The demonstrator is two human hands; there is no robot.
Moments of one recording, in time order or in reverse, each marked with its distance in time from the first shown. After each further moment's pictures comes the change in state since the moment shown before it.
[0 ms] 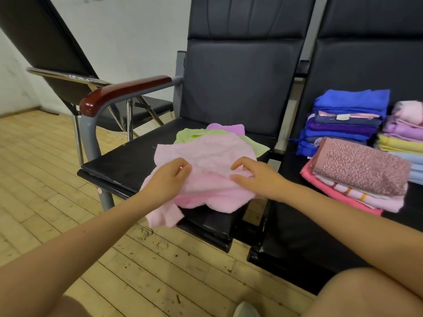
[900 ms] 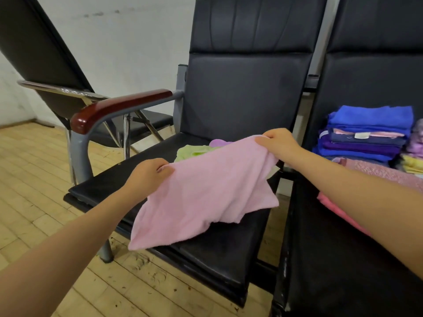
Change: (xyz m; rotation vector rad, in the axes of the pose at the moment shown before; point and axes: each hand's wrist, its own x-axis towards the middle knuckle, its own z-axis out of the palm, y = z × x) left_hand 0.097 -0.065 -0.030 0.229 0.127 -0.015; right_hand 0.125 0.025 -0.070 0.129 0.392 0.151
